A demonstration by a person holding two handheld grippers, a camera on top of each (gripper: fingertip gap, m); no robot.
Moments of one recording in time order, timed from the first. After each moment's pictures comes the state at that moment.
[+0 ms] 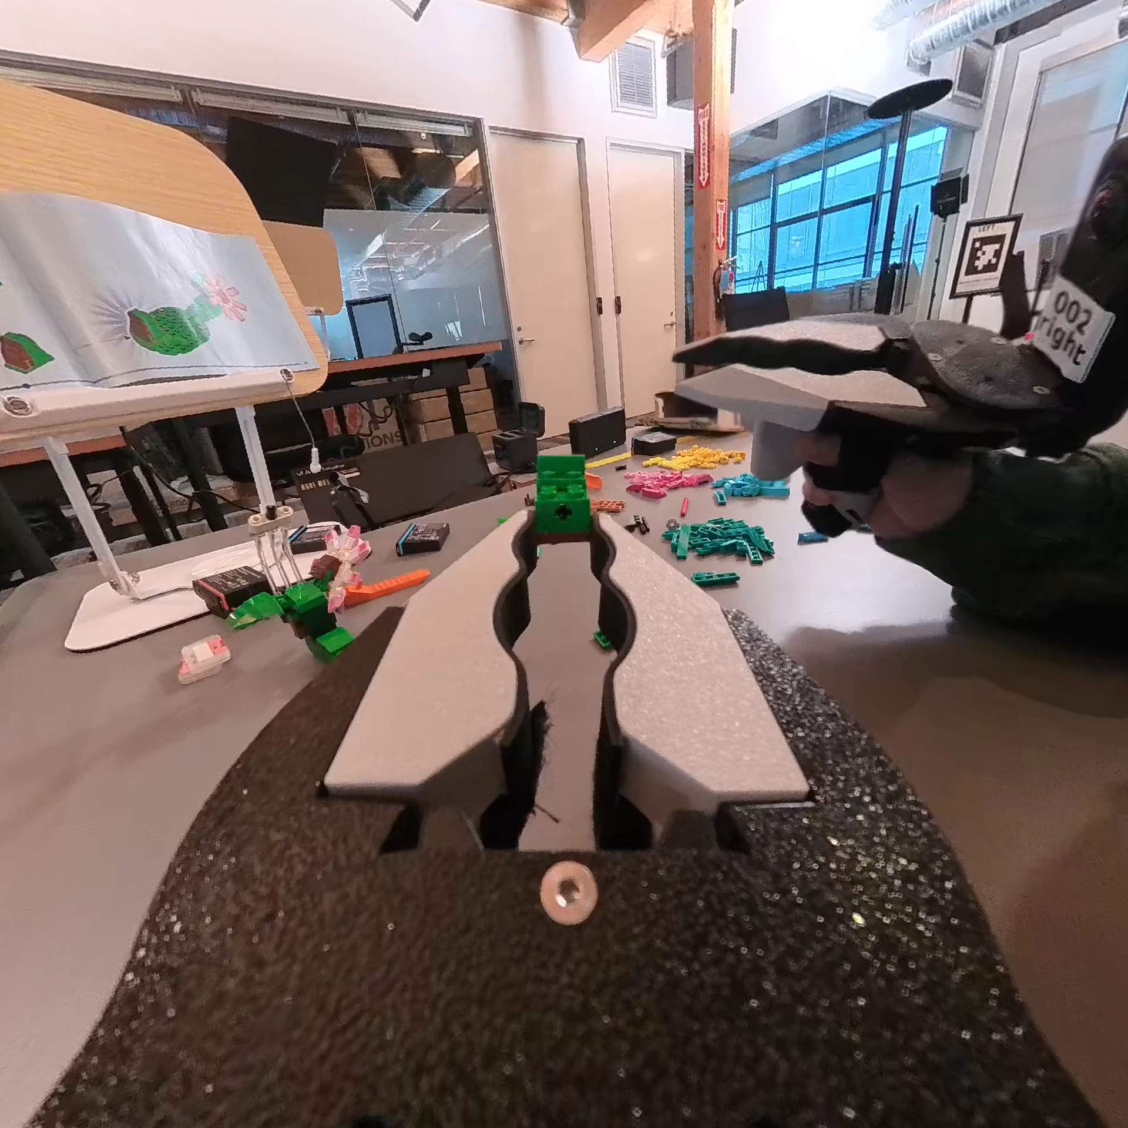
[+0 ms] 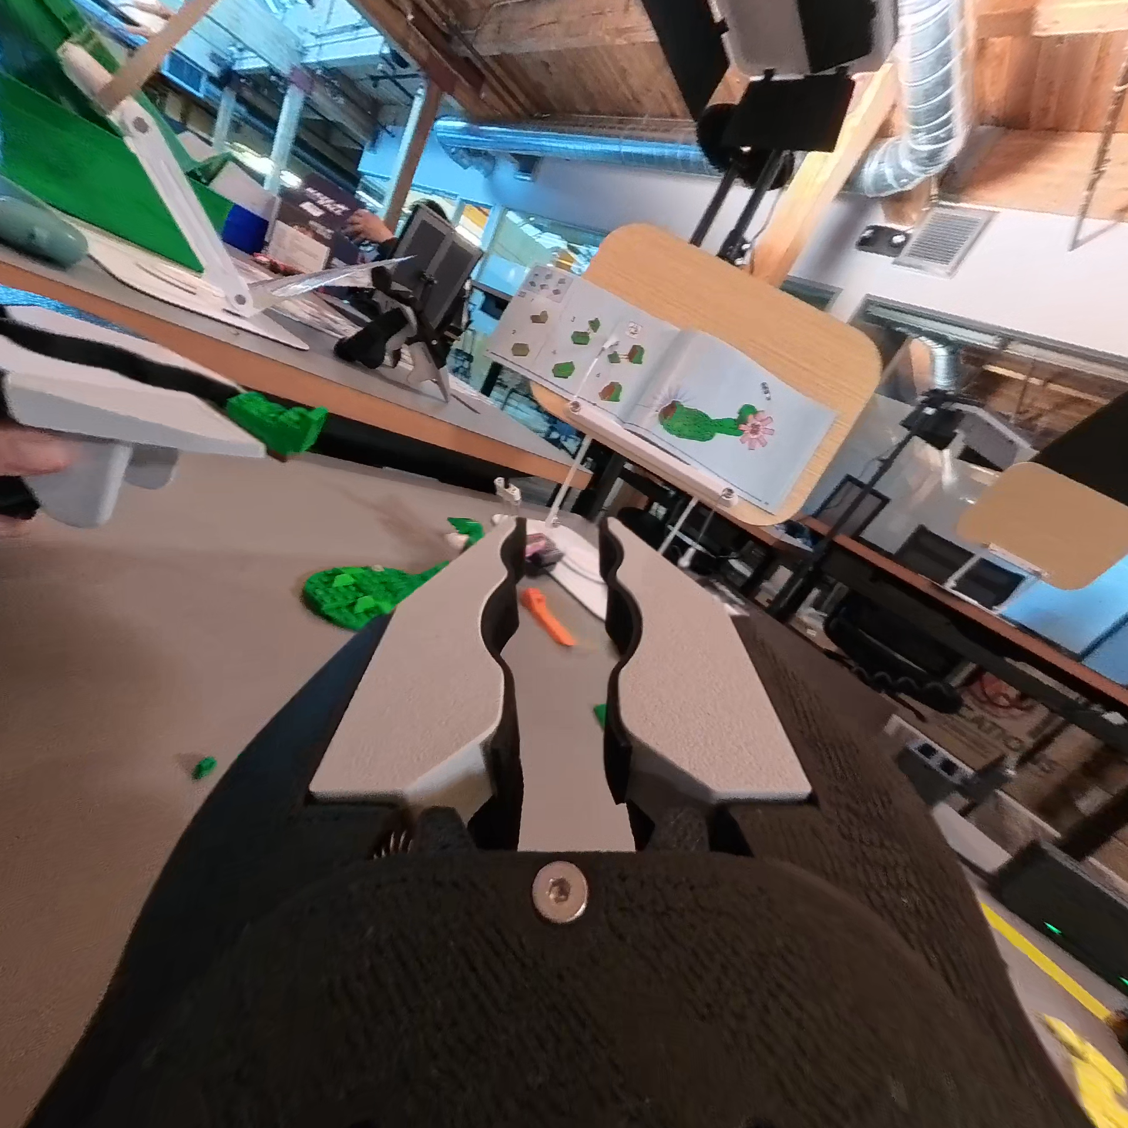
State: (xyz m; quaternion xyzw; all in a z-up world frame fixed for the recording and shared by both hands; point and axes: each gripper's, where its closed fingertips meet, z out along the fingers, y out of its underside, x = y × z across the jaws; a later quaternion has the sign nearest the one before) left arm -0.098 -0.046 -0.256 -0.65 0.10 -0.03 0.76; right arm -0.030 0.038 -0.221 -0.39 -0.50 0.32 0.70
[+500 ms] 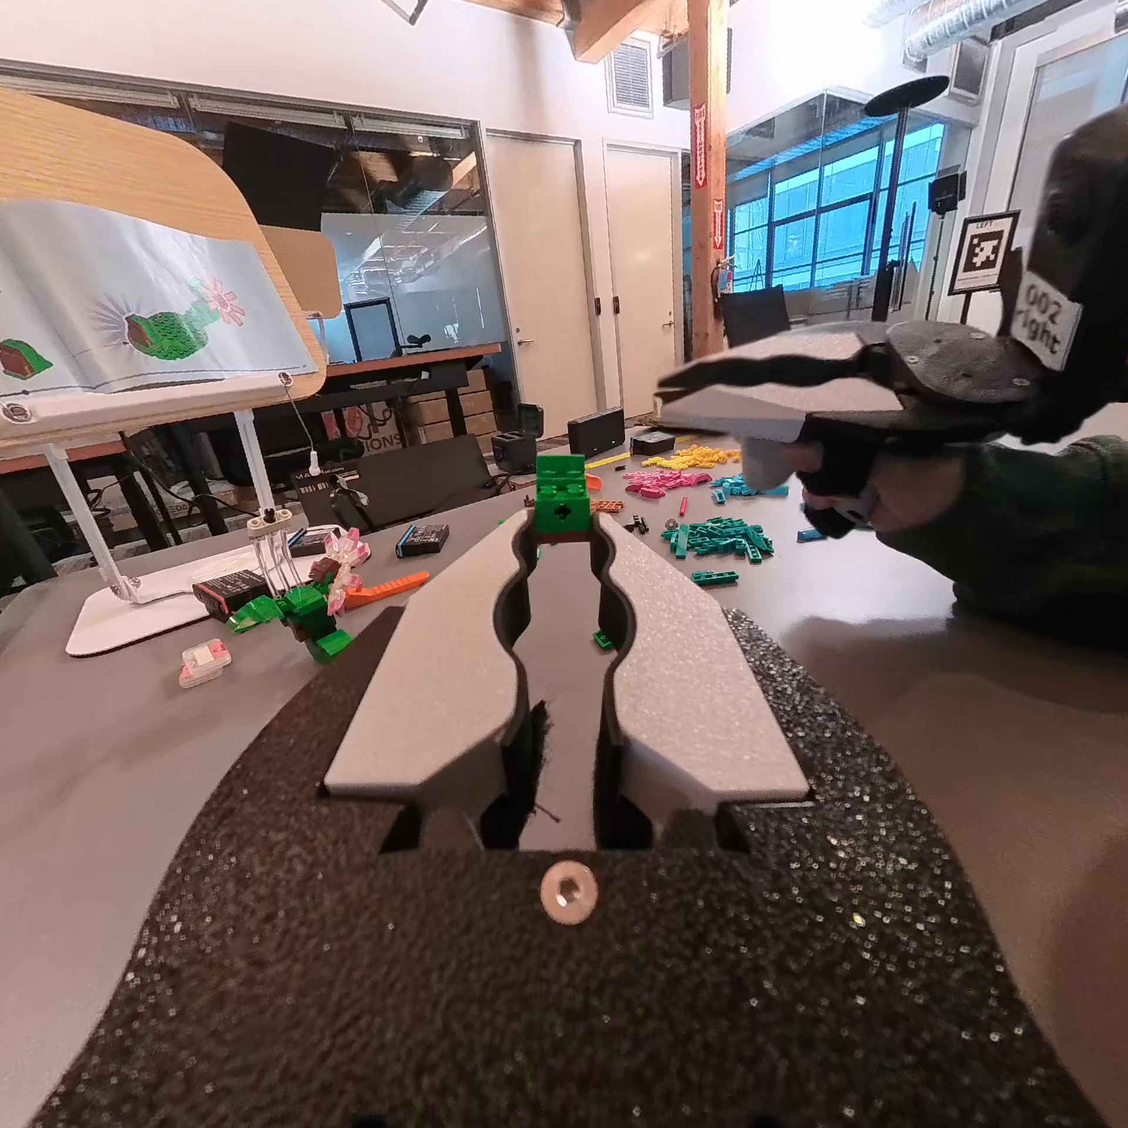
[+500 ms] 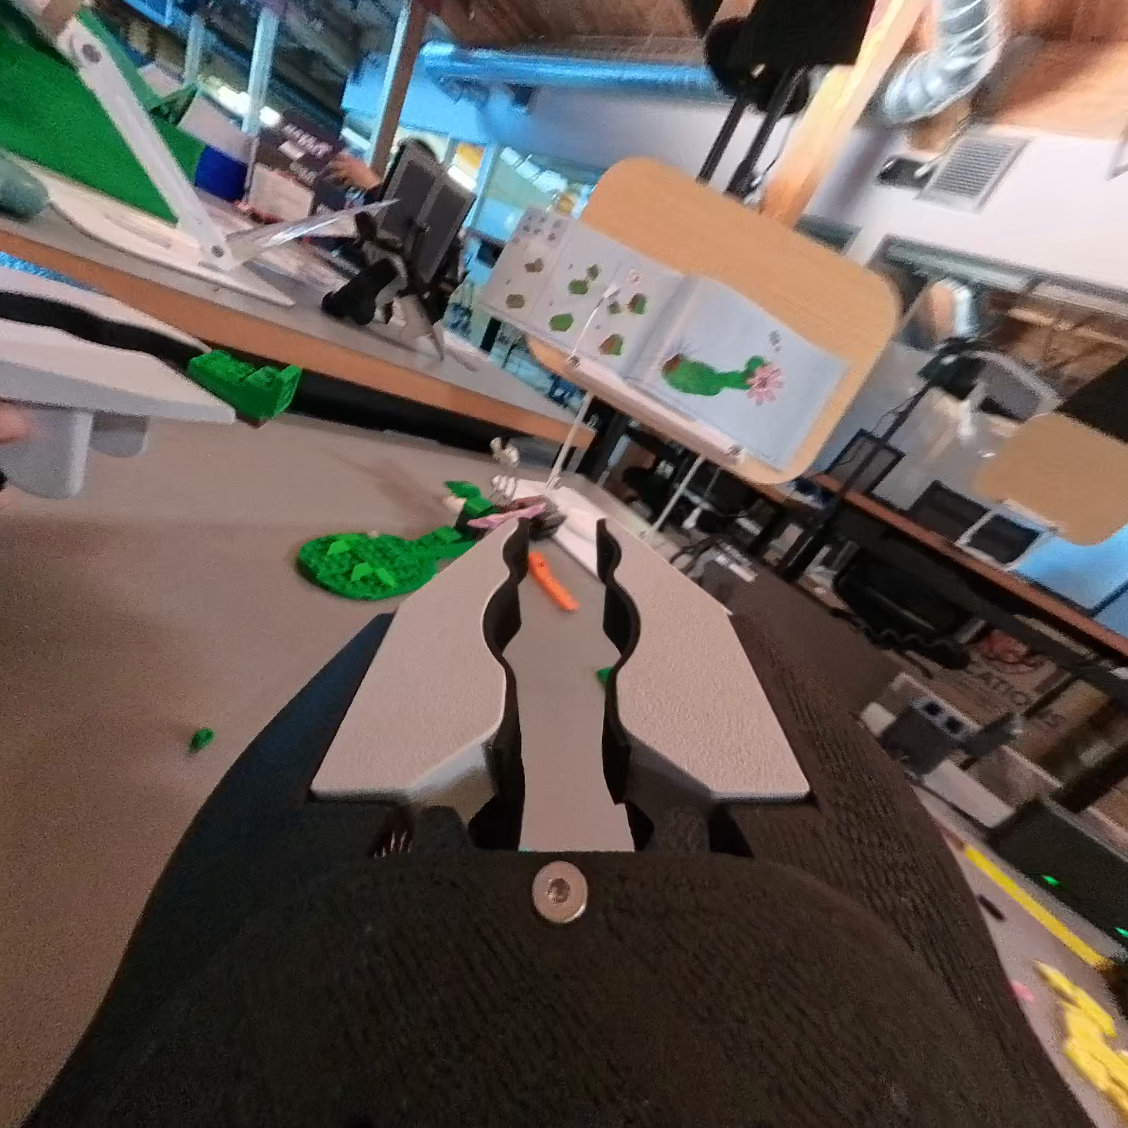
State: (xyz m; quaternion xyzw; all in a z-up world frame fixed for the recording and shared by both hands) left arm -0.097 -0.047 -0.256 -0.64 0.11 -0.03 0.76; right arm -0.033 0.047 -0.232 -0.42 -0.52 0.31 0.68
